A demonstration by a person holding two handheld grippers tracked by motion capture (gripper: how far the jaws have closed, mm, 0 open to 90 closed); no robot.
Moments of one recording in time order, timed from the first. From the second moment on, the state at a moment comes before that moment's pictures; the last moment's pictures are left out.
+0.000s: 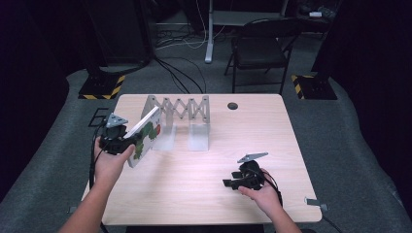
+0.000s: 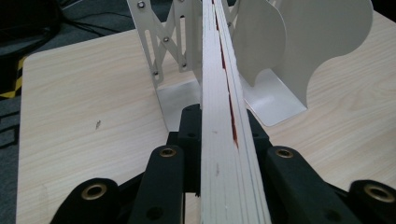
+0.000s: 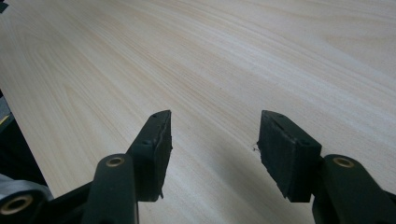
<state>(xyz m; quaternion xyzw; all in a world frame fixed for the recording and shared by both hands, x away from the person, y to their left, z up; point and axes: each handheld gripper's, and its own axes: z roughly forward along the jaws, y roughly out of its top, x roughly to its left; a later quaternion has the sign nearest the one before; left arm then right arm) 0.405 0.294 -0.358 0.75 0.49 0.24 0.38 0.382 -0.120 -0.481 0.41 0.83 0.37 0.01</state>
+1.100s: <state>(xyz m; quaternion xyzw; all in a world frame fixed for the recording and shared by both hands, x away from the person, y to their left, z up) 0.433 0.280 -0.370 0.72 0.52 0.27 0.37 0.382 -0.121 -0.482 0.42 0.83 0.37 0.01</state>
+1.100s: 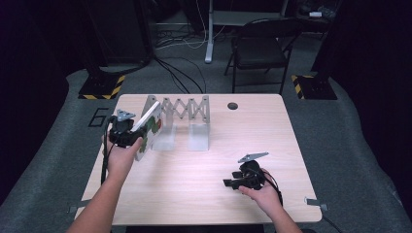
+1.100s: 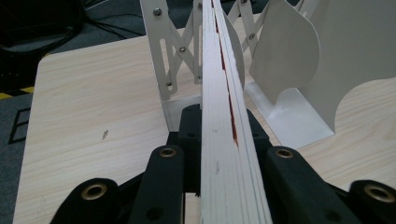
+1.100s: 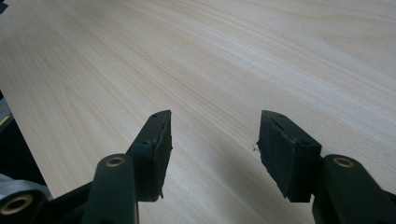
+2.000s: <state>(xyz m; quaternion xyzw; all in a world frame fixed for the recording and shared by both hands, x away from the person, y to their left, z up) 0.451 0.266 -0.392 0.71 0.54 0.28 0.37 0.383 -0.120 -0.482 0.42 0.83 0.37 0.00</state>
